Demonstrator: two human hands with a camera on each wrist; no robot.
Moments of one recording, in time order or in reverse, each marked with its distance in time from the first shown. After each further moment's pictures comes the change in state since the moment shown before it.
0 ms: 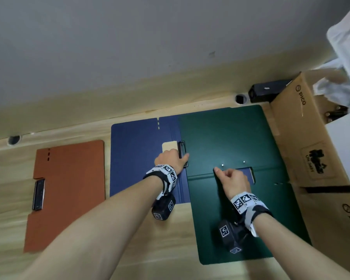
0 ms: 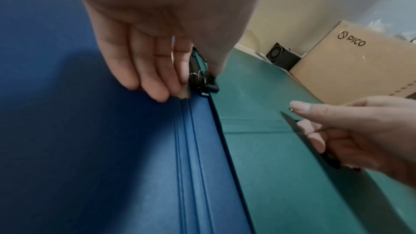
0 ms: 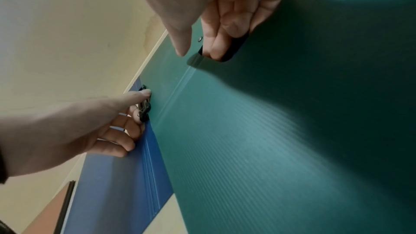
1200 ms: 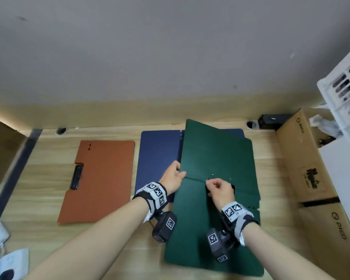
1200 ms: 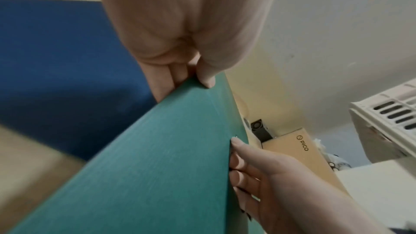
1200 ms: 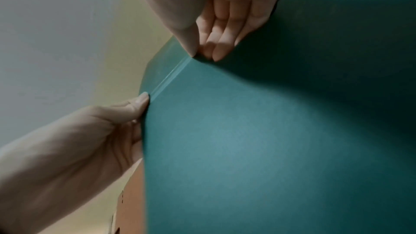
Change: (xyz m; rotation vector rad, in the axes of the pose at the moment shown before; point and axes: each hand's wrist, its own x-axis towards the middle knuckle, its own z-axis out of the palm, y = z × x) left_hand -0.107 -0.073 -0.028 -0.802 -0.057 0.100; right_hand -0.076 -0.037 0.042 0.299 -0.061 -0.206
